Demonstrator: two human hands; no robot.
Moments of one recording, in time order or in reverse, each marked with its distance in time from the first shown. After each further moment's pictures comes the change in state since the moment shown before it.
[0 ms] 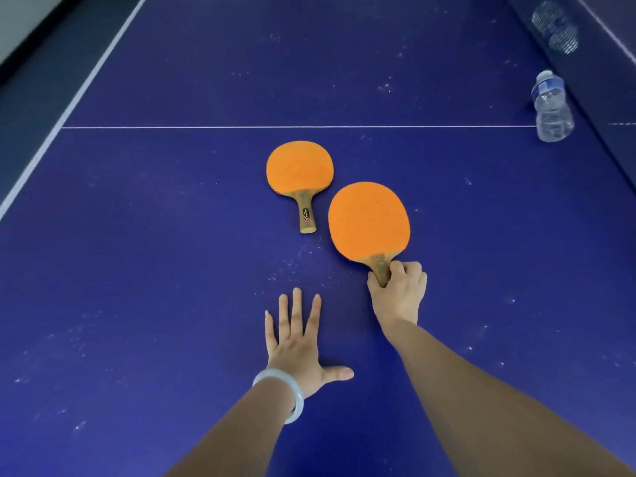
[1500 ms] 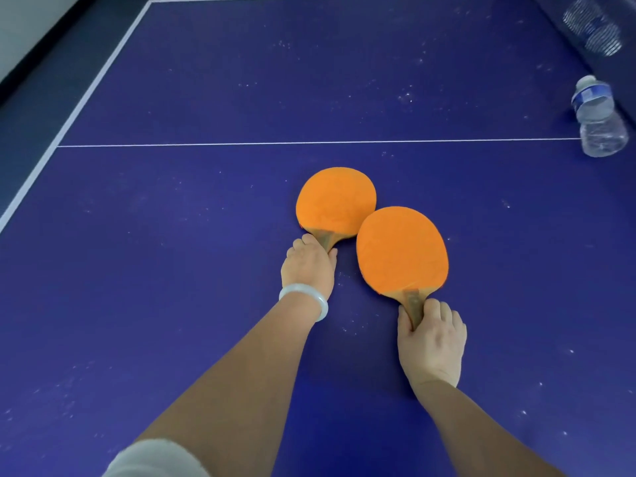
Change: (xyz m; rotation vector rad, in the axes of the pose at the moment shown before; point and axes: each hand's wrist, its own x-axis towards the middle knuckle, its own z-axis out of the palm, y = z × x) left_hand 0.168 -0.006 -0.108 -0.073 0.464 -0.174; right_hand 0.003 -0.003 0.012 -0.144 0.143 -0.072
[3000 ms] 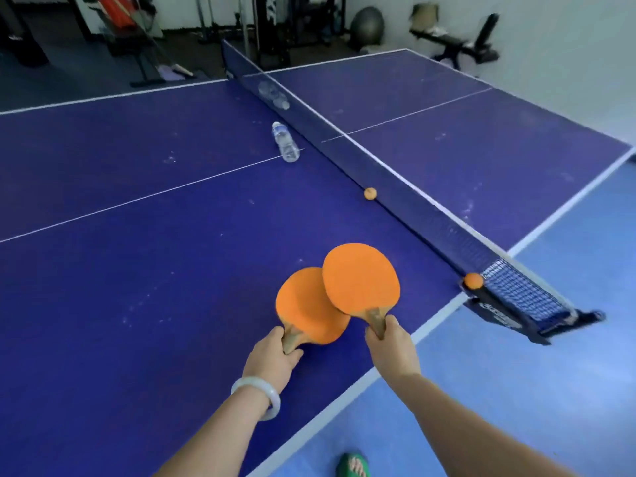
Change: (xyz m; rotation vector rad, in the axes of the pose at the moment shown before) left_hand -0.329 0.109 -0.023 -0.480 -0.571 0.439; right_hand -0.184 0.187 -0.254 0.322 -0.102 0.699
